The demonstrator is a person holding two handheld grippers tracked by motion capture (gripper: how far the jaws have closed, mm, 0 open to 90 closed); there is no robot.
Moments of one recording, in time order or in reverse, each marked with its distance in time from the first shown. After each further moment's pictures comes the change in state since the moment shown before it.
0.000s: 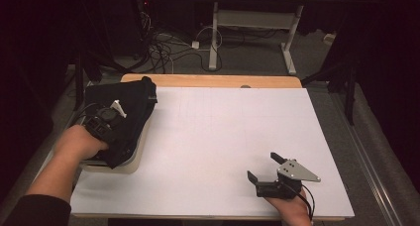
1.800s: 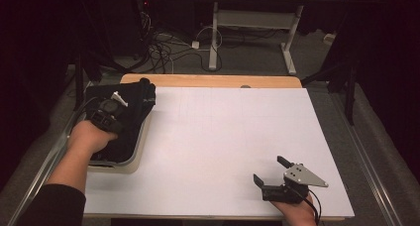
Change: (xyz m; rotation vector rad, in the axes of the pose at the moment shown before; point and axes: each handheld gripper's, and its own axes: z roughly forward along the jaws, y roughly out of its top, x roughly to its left) left arm 0.019 0.019 0.006 -0.254 -0.003 -0.133; right arm -0.005 -0.008 -0.015 0.006 -0.028 0.010
